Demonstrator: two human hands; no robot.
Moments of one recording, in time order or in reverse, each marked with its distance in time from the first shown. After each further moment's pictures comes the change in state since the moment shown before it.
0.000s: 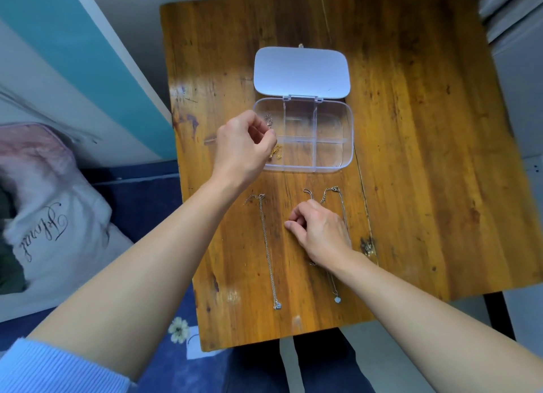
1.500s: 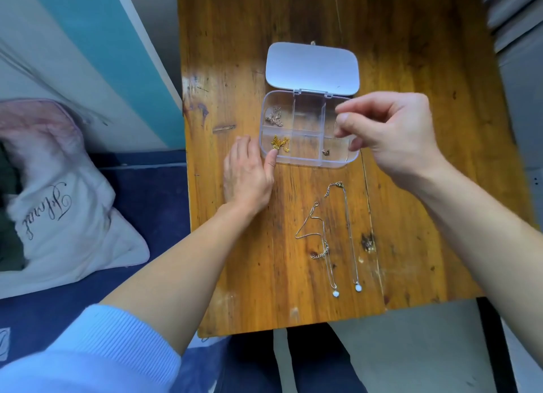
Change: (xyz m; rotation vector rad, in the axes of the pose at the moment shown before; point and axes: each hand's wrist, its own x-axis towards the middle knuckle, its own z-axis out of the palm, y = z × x) left_hand -0.039 -0.058 0.041 0.417 -0.004 -0.017; right_hand 0.042 -0.052 -0.148 0.608 0.240 -0.145
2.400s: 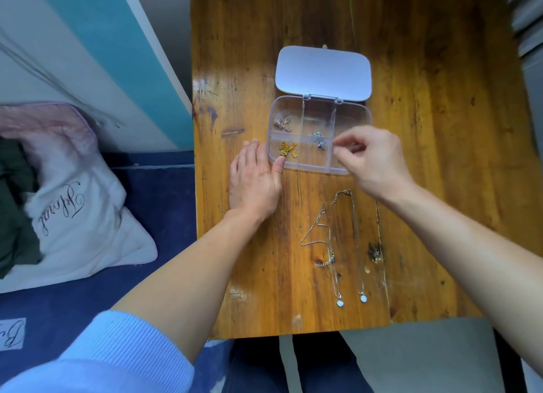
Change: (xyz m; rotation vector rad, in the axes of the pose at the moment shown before) left_hand 0.000 -0.001 0.005 0.107 -0.050 -0.024; right_hand 0.010 0.061 0.016 -0.439 -0.027 0.019
